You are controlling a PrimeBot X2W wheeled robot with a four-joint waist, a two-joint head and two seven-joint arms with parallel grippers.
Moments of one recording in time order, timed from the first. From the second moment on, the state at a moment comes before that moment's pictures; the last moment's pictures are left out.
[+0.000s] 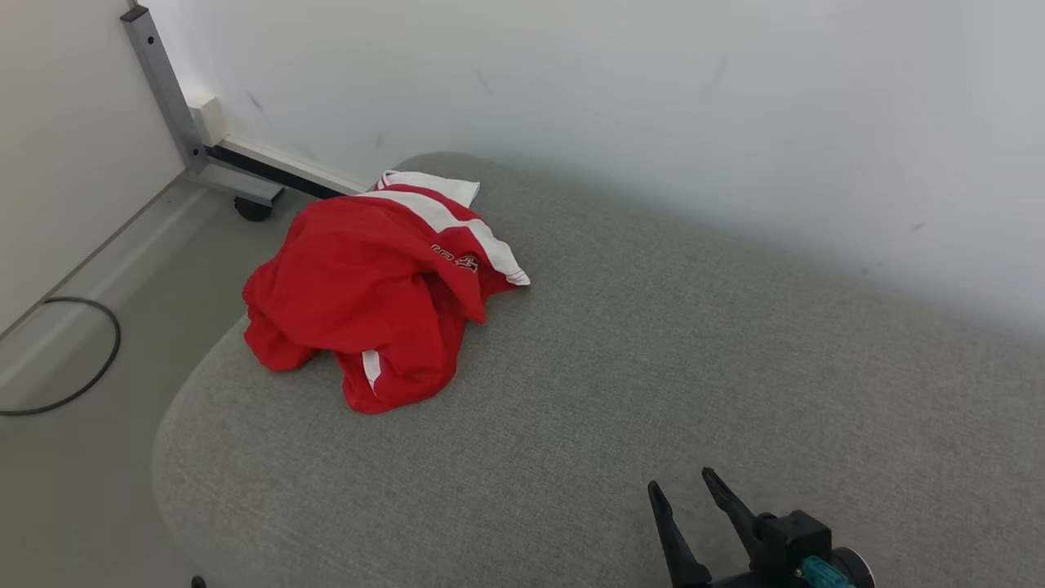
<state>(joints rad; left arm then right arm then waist) 0.29 0.19 0.01 -0.02 -0.34 0.12 -0.19 -0.09 -0.05 0.22 0.41 0.16 0.13 -0.21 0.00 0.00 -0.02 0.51</state>
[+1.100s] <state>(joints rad) -0.76 0.16 -0.08 0.70 -0.50 0.05 0.20 -0.02 -0.06 0.14 -0.01 -0.06 0.13 -0.02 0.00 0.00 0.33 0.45</state>
